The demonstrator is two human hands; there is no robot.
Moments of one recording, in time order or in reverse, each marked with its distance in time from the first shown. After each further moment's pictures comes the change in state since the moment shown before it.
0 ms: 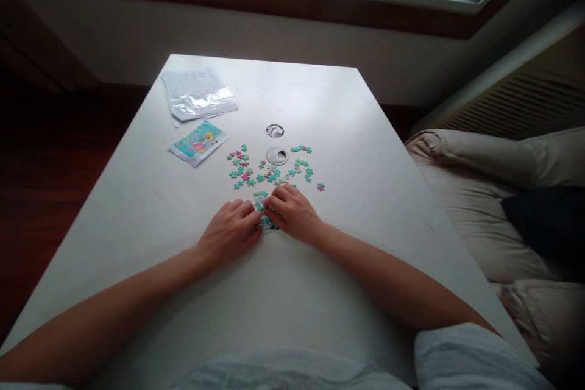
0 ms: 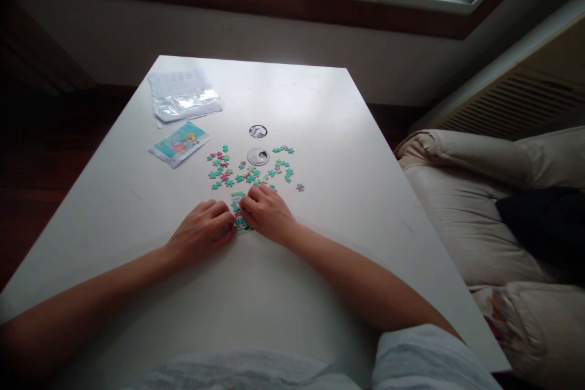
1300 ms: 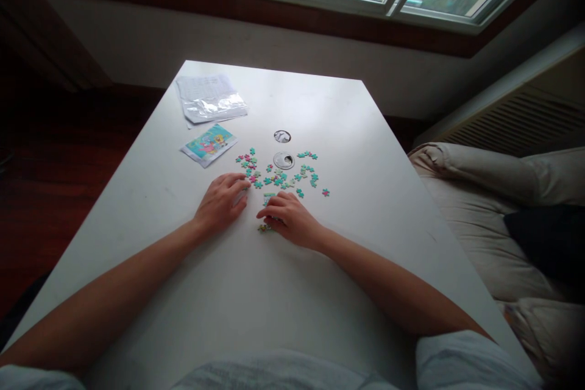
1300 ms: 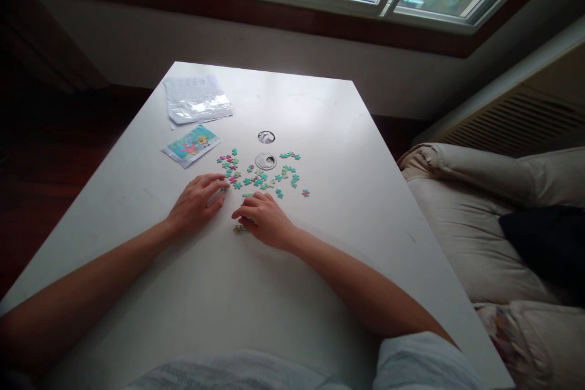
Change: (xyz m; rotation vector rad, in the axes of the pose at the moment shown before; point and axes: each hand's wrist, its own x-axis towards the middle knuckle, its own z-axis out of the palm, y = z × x) left_hand 0.004 -0.061 -0.007 -0.042 0.228 -0.217; right_hand 0.015 -0.021 -0.009 0.264 -0.158 0.003
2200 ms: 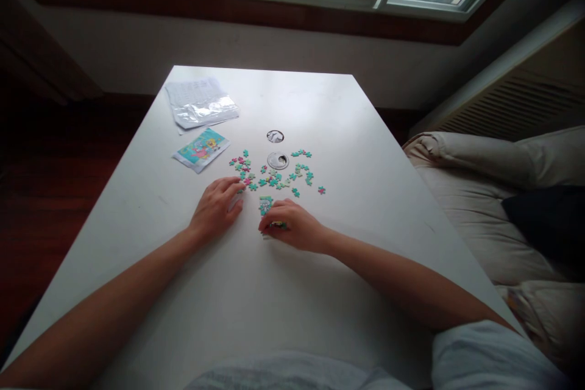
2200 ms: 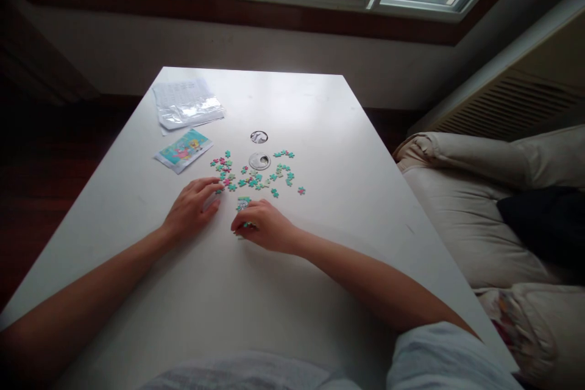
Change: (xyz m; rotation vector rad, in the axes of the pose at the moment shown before) left_hand 0.002 0.002 0.003 -0.003 -0.006 -0.006; right_hand -0.009 -0.012 -0.016 0.280 -0.014 0.051
